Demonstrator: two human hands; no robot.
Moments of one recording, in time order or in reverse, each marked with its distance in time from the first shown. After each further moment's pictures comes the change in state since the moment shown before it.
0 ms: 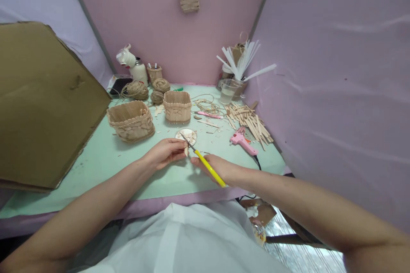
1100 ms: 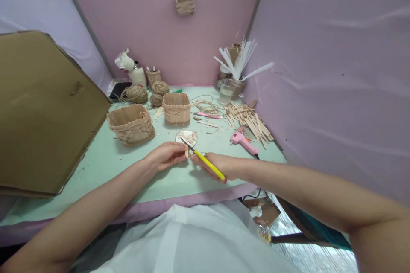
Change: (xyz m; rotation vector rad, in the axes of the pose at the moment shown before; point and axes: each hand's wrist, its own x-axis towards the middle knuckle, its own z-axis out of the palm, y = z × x) left_hand 0.005 0.001 0.001 -0.042 0.052 -0.135; right_hand 0.017 0.001 -0.009 0.218 -0.165 0.188
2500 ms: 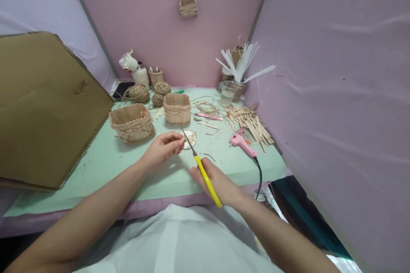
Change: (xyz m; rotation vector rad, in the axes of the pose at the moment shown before) left_hand -0.021 0.004 0.006 0.165 -0.154 0.645; right_hand -0.029 0.022 0.034 -0.219 0.412 -0.552
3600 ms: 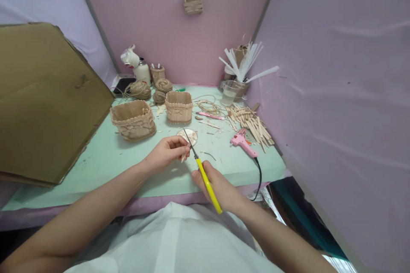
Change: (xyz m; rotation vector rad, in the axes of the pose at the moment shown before) left_hand -0.008 0.002 0.008 0.091 -0.080 -0.128; right_hand -0.005 0.002 0.007 -0.003 -0.013 0.008
